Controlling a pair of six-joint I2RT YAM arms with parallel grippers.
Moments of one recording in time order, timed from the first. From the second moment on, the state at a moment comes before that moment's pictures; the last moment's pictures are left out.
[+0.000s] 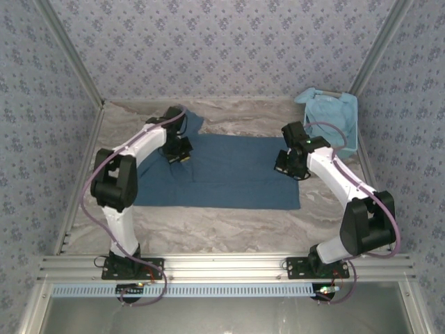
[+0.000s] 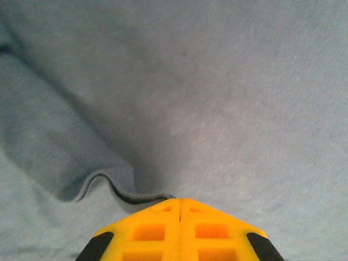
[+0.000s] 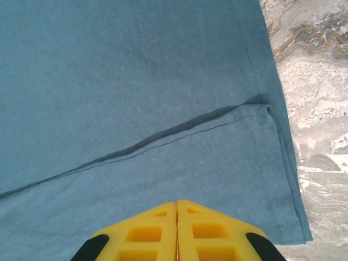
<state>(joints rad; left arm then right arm) -0.35 1.99 1.56 -0.88 0.13 -0.74 0.30 1.47 1.15 -0.91 -0.01 0.65</state>
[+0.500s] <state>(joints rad) -0.43 2.16 1.79 -1.00 0.05 -0.60 0.27 1.43 1.12 -0.91 -0.04 0.65</state>
